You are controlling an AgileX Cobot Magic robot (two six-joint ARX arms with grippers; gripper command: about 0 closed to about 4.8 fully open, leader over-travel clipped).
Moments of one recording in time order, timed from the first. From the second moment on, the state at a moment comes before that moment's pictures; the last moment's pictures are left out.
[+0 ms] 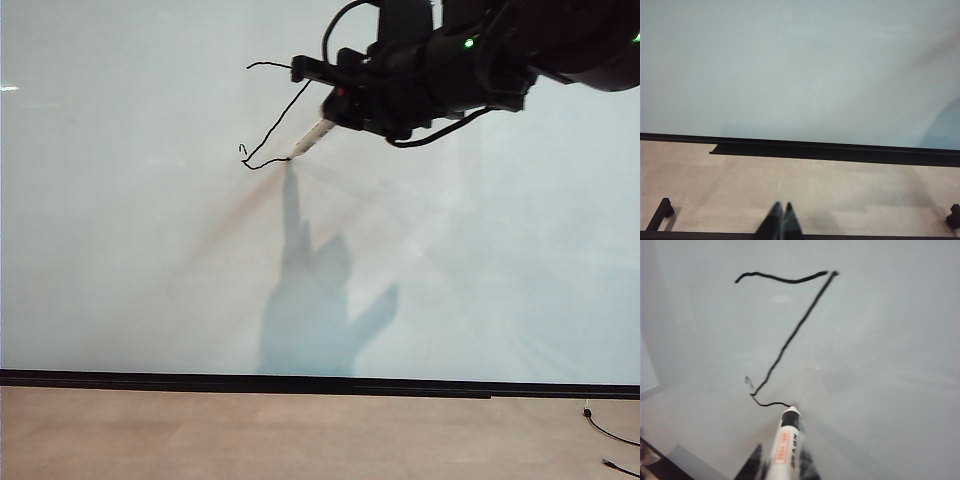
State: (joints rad) left arm 0.00 0.00 0.00 -0.15 0.02 -0.01; right arm 0.64 1.63 0.77 0.98 0.09 0.06
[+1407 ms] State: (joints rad) left arm 0.00 0.00 0.00 -0.15 0.02 -0.01; right arm 0.87 0.70 0.41 0.37 0.48 -0.11
